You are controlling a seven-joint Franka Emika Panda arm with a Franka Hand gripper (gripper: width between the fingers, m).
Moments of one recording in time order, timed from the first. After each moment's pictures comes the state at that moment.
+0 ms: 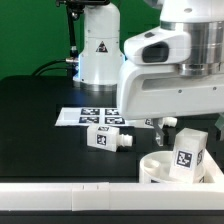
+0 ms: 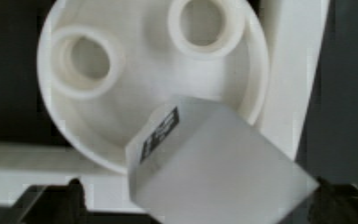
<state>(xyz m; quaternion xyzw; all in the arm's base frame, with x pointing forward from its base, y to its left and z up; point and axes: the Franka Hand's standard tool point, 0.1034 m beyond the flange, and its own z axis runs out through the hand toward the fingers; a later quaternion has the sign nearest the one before) 0.642 0.102 0.084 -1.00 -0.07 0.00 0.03</state>
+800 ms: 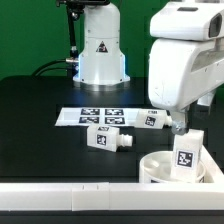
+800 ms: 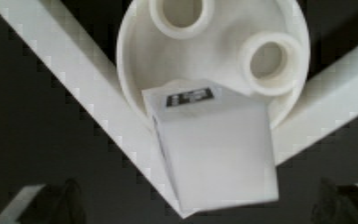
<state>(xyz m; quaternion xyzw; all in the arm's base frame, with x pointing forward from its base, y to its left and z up) 0.640 0.100 0.105 -0.89 -0.46 -0.01 -0.01</state>
